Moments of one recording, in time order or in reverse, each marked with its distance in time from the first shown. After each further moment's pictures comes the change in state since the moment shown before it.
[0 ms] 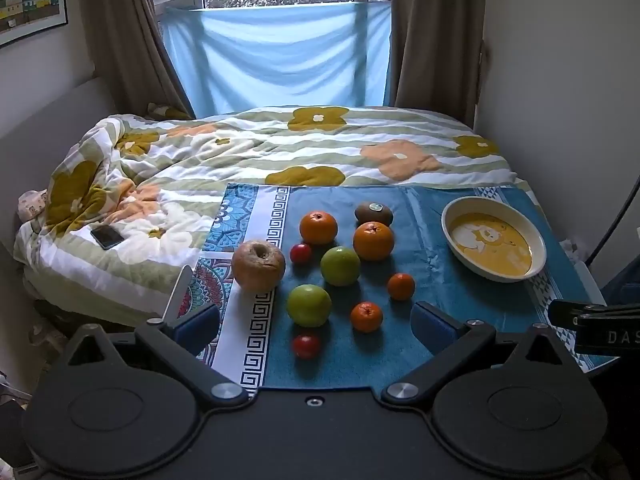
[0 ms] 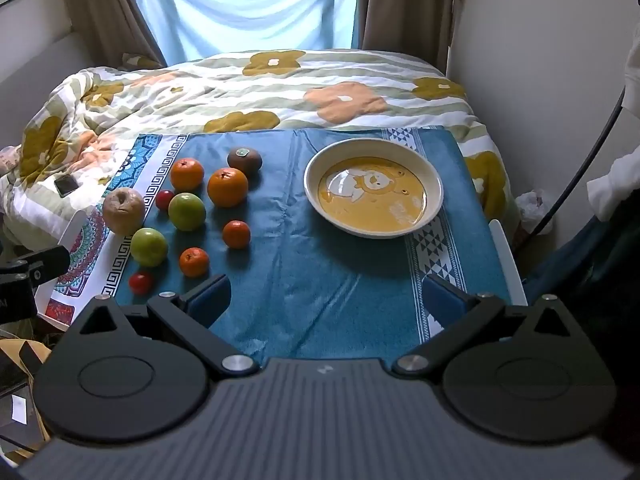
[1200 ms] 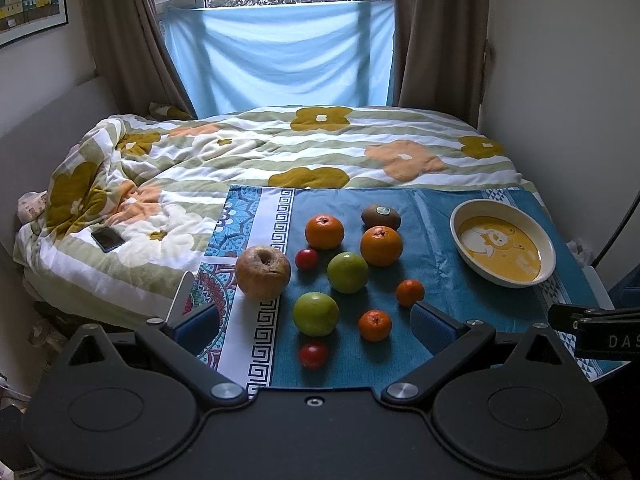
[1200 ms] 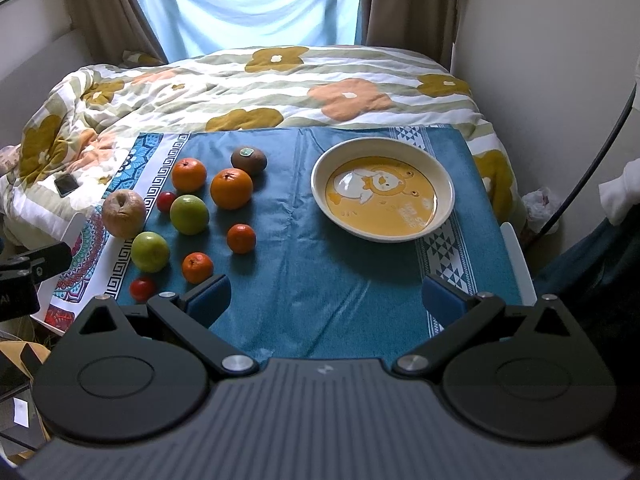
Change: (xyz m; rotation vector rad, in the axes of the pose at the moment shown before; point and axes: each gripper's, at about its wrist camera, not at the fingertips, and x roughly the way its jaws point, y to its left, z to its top) left arm 0.011 0.008 0.006 0.008 0.006 0.005; right arm 0.016 0.008 0.005 -0.006 0.011 0.010
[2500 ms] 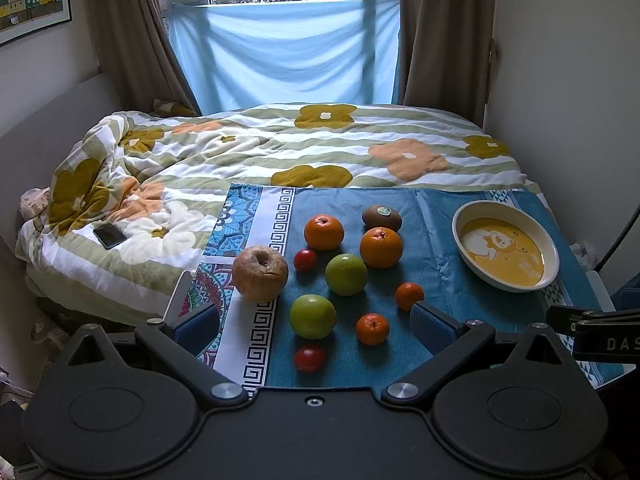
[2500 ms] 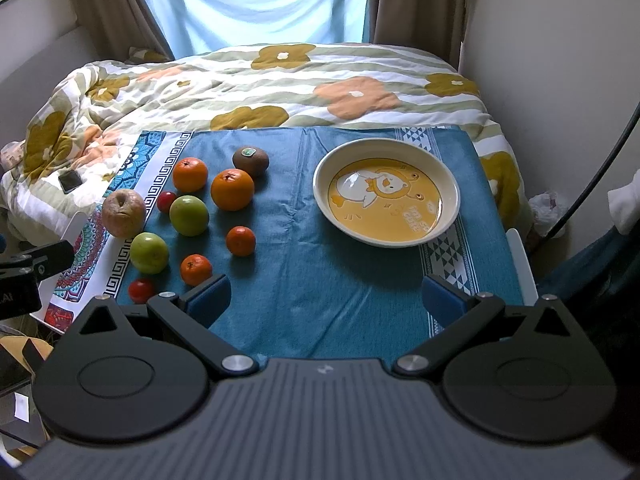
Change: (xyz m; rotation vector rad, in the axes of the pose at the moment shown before) left arm 0.001 -0.001 0.000 -0.009 0.004 0.008; right arm 0.006 -0.001 0.003 -0.003 0.006 0.008
